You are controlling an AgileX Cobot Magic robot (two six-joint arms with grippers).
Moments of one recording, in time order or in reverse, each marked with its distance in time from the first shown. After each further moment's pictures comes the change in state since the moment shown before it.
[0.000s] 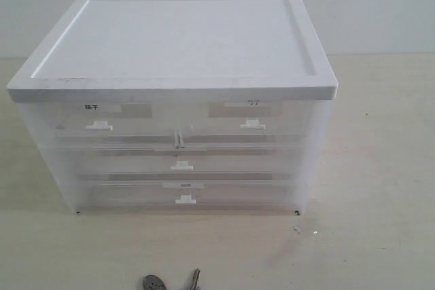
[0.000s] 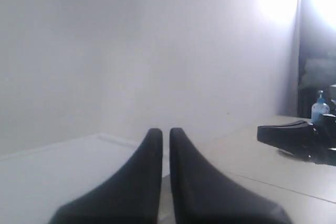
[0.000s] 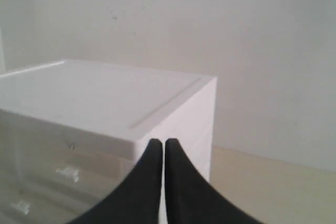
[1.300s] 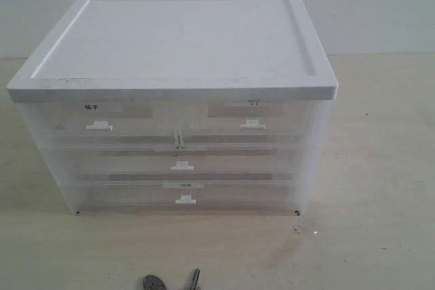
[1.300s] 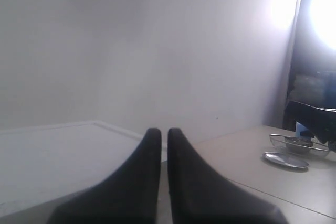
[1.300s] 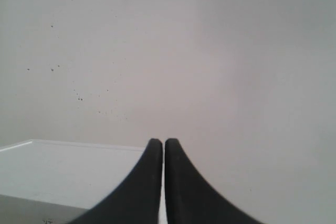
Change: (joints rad) left arm 0.000 -0.143 0.057 -0.072 0.050 0.002; right arm 0.000 -0.403 0.000 -0.010 0.198 0.131
